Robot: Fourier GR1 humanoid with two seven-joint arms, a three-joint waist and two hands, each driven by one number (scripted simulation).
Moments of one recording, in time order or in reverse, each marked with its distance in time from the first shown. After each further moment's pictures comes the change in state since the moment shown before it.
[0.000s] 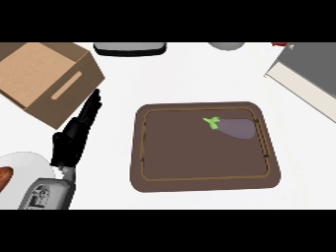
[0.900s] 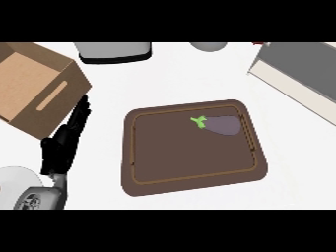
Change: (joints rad) left arm 0.060 0.011 0.037 -0.019 0.005 0.020 0.008; right arm 0.286 0.201 -0.189 -0.817 -0.046 0.541 0.061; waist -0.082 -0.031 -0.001
